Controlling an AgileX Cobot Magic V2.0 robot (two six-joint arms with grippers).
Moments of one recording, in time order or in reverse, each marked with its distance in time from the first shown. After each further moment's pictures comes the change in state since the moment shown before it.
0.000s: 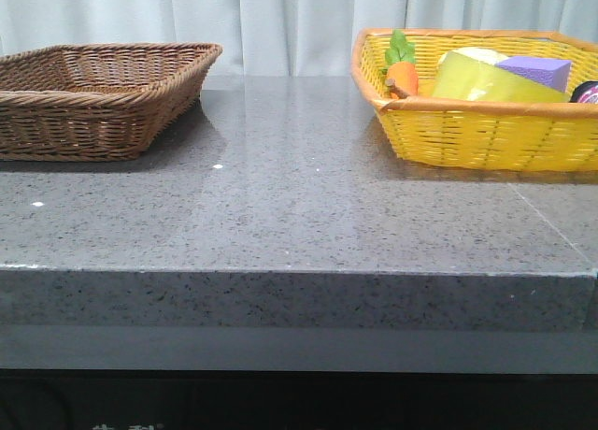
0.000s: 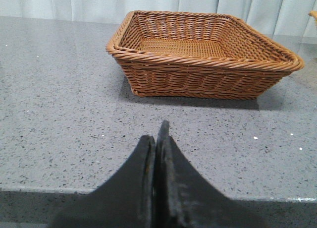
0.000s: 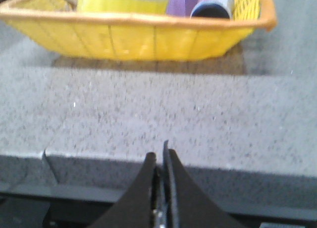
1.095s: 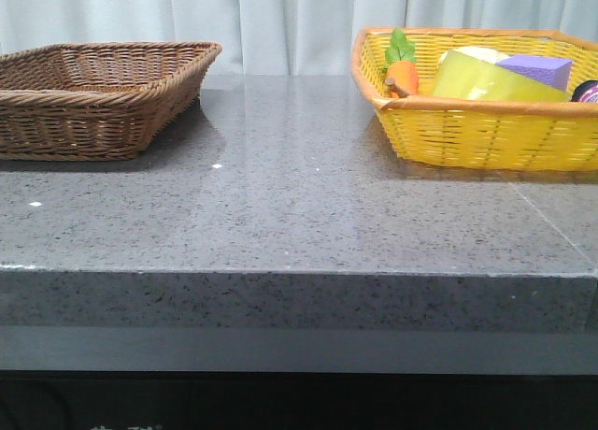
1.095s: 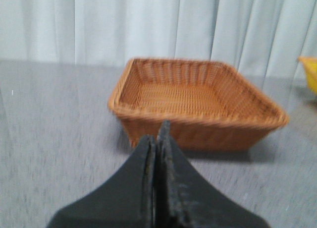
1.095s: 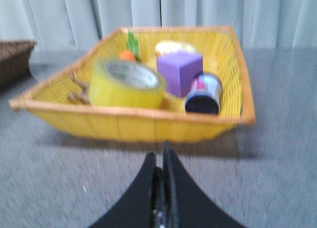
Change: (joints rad) left arm 0.000 0.022 -0.162 0.000 0.002 0.000; right arm 0.000 0.000 -0.148 0.000 -0.055 0.000
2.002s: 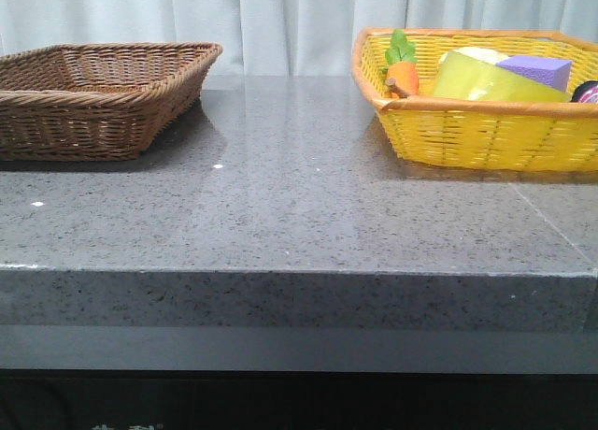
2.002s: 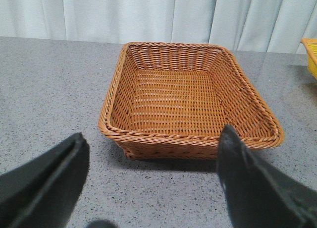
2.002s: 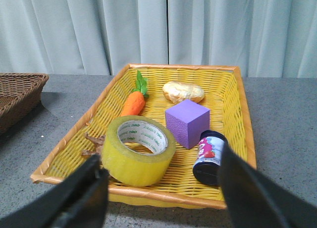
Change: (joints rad) left arm 0.000 0.391 -0.304 0.000 0.131 0.000; right arm 0.000 0.390 -0.389 0.000 0.065 0.000
